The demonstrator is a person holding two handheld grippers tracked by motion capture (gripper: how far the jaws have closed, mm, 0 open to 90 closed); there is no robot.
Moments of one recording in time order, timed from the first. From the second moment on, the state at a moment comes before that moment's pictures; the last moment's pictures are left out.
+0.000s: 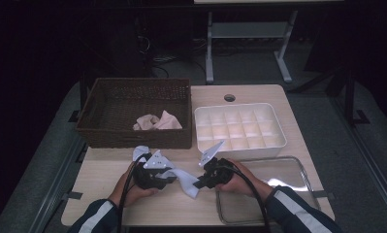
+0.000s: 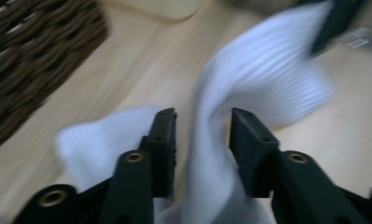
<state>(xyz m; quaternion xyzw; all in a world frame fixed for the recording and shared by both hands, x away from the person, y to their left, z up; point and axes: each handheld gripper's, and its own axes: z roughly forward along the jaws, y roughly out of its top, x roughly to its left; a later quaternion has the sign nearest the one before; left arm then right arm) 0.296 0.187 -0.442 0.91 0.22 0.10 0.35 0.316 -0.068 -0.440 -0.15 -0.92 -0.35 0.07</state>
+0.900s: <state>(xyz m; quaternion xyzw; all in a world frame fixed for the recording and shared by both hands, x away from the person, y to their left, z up) 0.289 0.210 -0.451 0.91 0.22 0.09 0.33 0.303 -0.040 -0.445 -0.14 -0.93 -0.34 -0.05</state>
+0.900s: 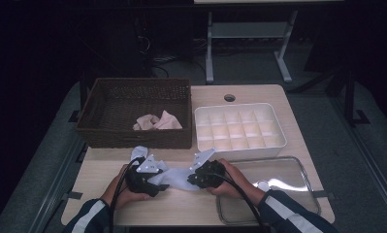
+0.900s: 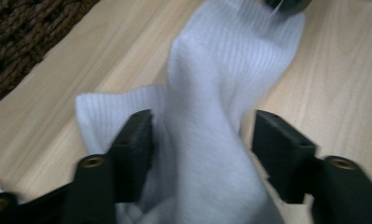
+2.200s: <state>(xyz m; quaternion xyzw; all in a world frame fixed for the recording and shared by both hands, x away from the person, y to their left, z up) 0.287 0.266 -0.445 0.89 0.26 0.09 0.36 0.293 -0.032 -0.450 -0.14 -0.93 -0.35 -0.06</state>
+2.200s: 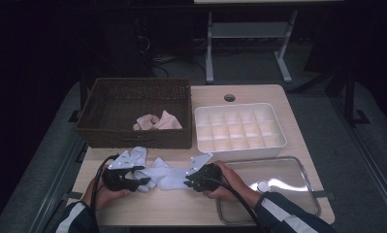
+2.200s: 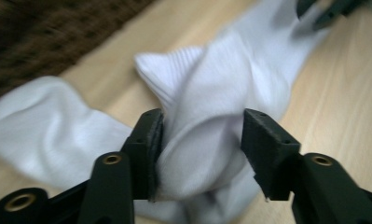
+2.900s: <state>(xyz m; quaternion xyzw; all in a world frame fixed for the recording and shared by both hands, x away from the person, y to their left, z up) 0.310 0.298 -0.447 0.85 0.35 0.13 0.37 0.298 -0.053 -0.448 -0.08 -0.96 -0.27 -0.04</state>
